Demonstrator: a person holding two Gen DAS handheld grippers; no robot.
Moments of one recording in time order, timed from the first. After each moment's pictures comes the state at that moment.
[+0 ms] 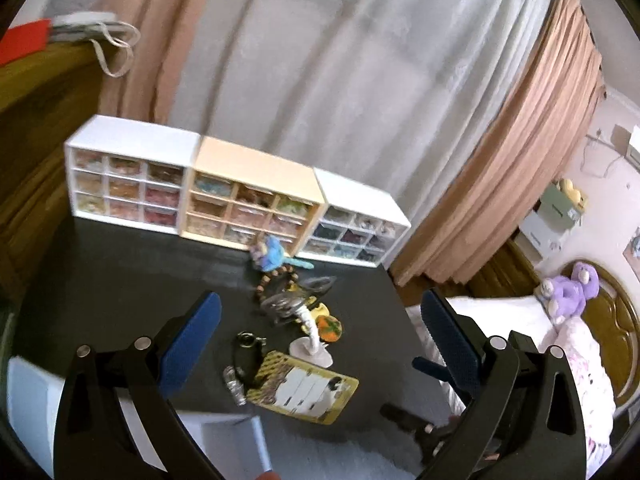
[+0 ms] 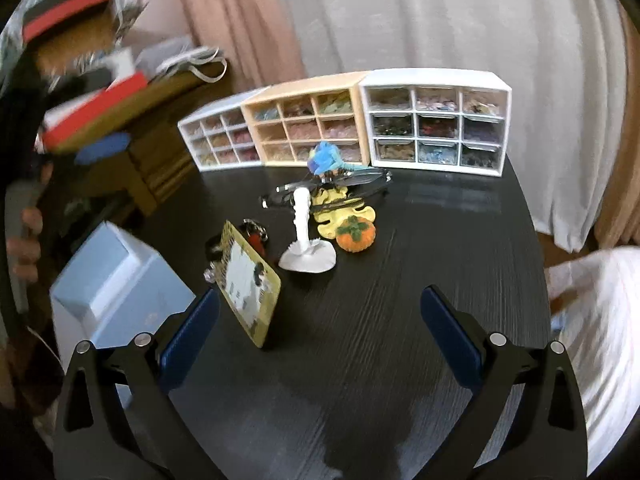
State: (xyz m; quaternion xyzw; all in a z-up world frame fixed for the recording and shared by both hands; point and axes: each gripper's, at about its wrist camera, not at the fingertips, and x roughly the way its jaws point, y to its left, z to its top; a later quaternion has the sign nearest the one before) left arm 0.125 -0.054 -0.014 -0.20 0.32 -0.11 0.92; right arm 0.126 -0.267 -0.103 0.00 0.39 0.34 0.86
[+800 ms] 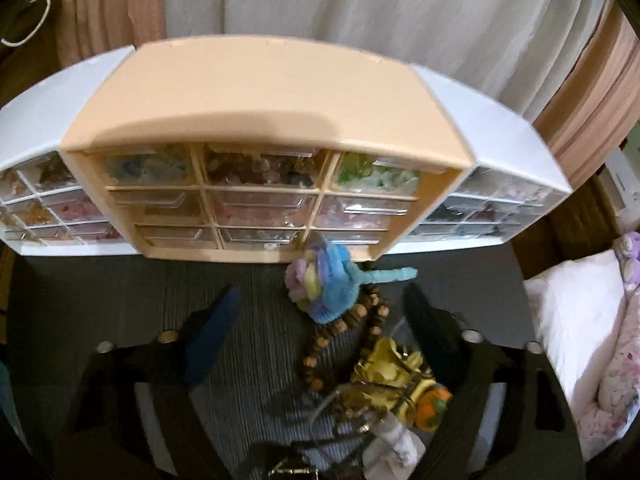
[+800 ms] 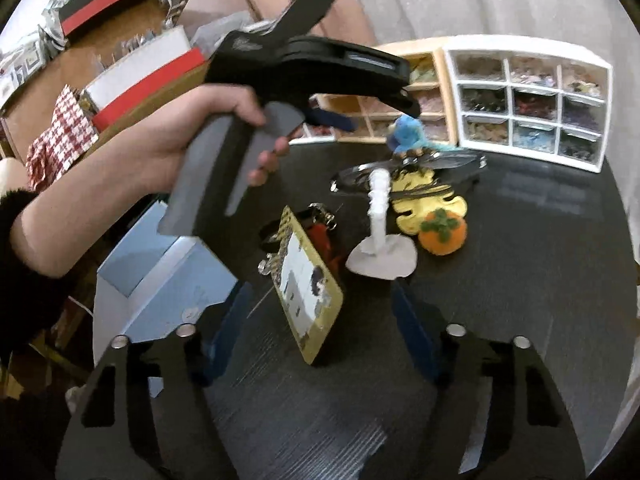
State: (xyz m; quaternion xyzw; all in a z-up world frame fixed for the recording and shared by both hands) left arm 0.313 -0.064 -0.121 -0.10 0.50 -0.02 0.86; right arm 0.146 -0.231 -0.127 0.01 0.42 0.47 0.78
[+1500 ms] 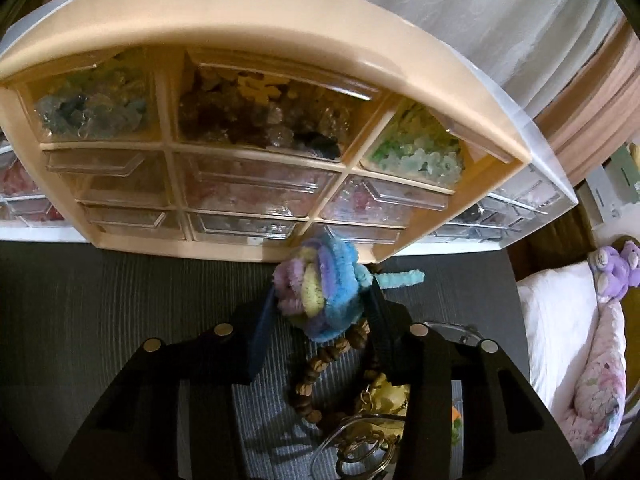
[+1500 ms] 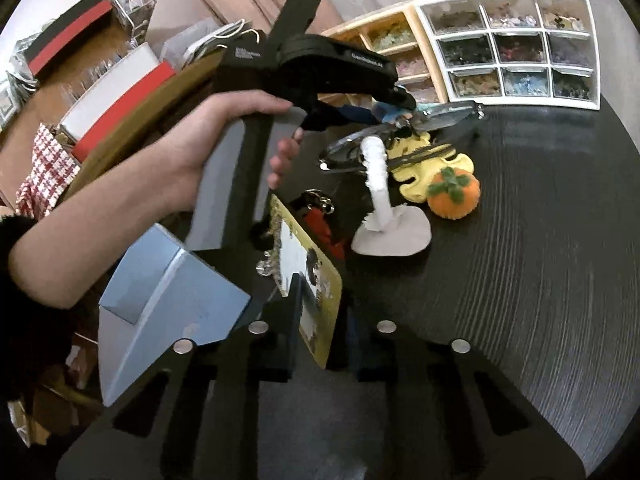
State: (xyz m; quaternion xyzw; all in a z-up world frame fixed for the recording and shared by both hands) left arm 0.321 -0.031 -0.164 -0.16 0.50 -0.07 0.85; right arm 0.143 -0.227 -0.141 0.10 0.45 0.43 0.78
